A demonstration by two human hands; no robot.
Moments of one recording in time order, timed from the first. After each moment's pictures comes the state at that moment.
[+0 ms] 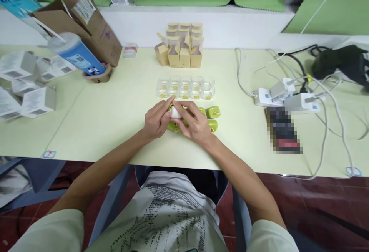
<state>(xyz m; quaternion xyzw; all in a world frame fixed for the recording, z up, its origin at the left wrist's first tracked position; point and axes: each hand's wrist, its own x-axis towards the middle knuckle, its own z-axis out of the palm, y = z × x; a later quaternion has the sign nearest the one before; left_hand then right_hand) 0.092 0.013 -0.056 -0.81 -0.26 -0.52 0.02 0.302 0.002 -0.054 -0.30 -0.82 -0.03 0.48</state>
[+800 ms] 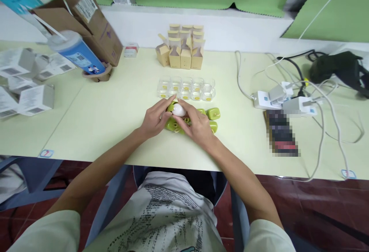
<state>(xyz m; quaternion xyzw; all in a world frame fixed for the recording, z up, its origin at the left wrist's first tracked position) 0.080 0.018 -0.055 -0.83 -0.30 -0.47 -0.07 0.300 -0.003 -0.048 -0.35 -0.81 0.03 0.47</state>
